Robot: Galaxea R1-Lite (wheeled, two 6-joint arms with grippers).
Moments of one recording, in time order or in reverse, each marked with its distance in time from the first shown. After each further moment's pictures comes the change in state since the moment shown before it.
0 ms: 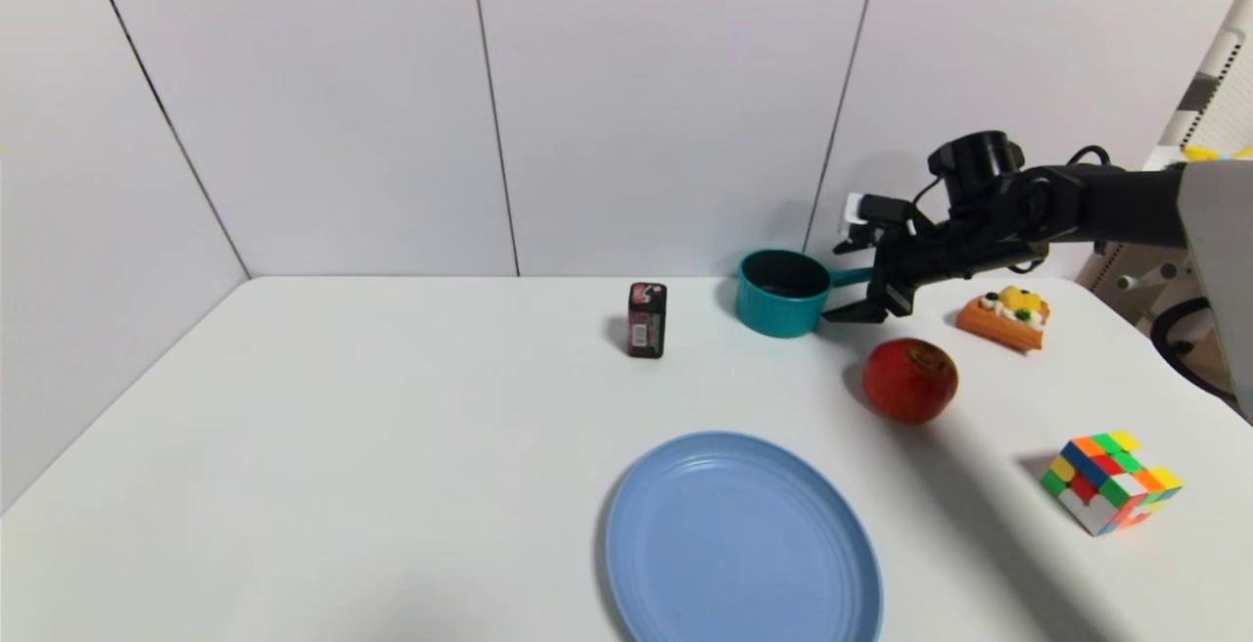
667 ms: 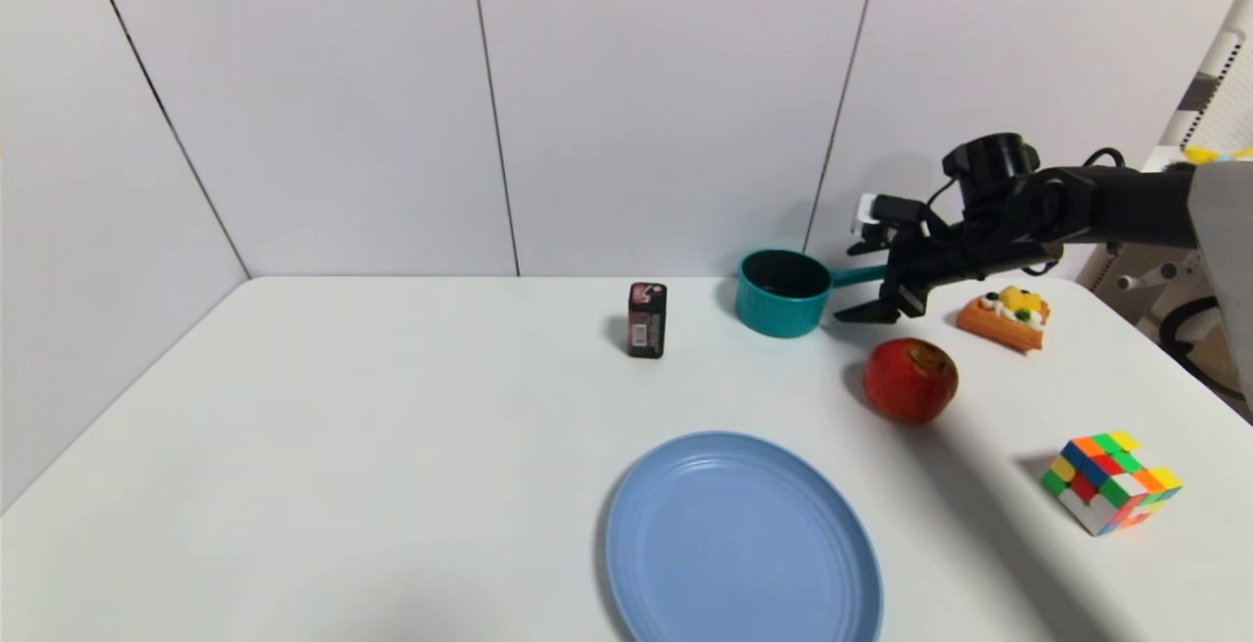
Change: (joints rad) left arm 0.000 0.000 0.000 0.000 0.000 0.000; right arm -0.032 0.003 0.003 0.003 -0.004 0.006
